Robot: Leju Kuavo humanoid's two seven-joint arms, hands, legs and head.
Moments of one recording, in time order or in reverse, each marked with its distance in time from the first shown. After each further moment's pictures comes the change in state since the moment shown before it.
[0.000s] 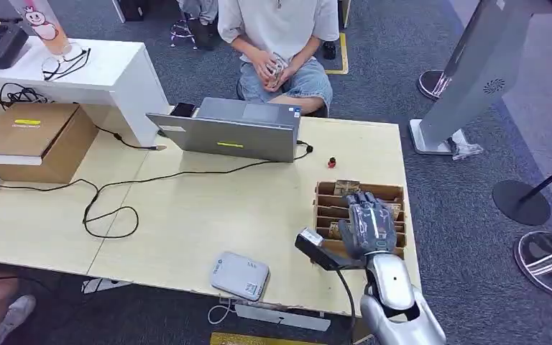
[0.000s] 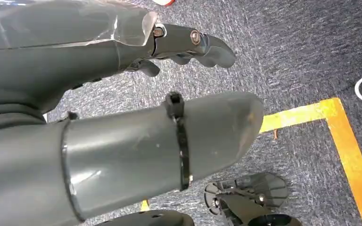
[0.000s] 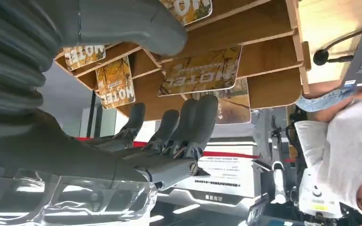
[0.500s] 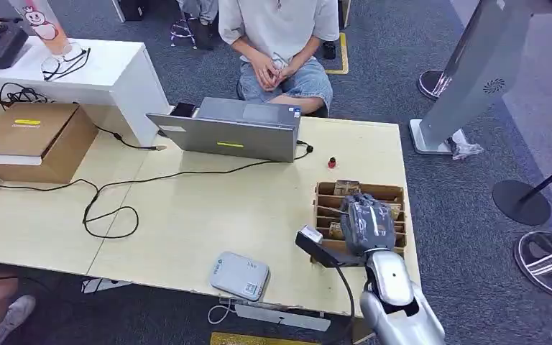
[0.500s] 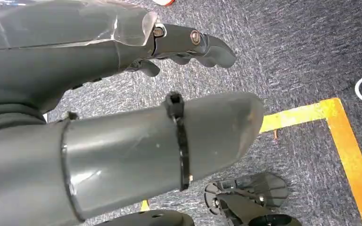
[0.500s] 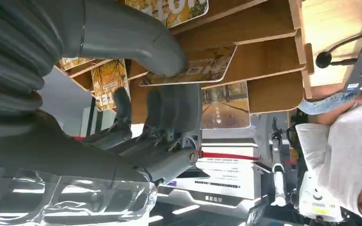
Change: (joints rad) left arm 0.000 0.000 0.000 0.000 0.000 0.000 0.000; right arm -0.021 0.000 0.001 0.033 -0.002 -0.003 0.000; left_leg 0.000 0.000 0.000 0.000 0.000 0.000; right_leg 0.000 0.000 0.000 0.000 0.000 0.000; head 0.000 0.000
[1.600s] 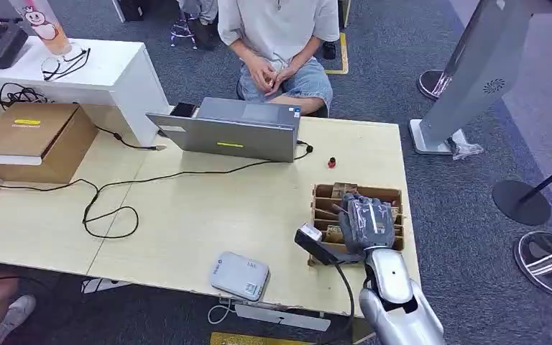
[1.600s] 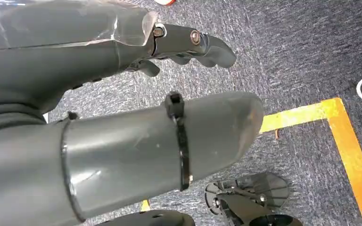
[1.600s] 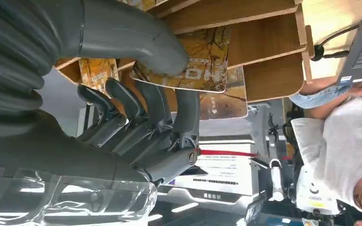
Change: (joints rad) left arm 0.000 0.000 0.000 0.000 0.002 0.001 0.003; right arm -0.017 0.000 0.008 0.022 -0.018 -0.035 -0.011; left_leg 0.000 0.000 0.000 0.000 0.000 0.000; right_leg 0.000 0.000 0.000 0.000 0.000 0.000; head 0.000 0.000
